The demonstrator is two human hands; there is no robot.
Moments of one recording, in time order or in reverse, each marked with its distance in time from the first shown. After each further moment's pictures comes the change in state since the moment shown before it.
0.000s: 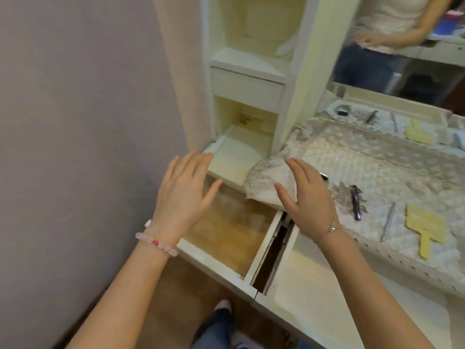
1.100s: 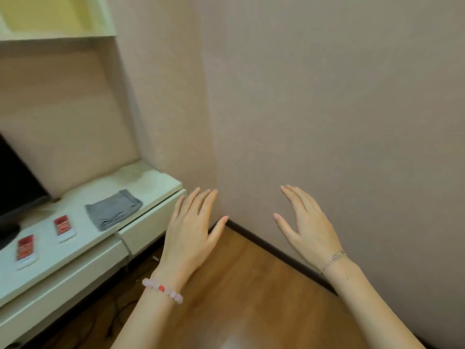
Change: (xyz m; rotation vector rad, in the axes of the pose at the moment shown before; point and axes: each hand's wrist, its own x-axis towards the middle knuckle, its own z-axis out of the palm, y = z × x) left_hand -0.620 0.043 -0.304 0.750 0.335 -1.543; right_hand -0.337 -0.524 0.048 0.707 -0.670 -1.475
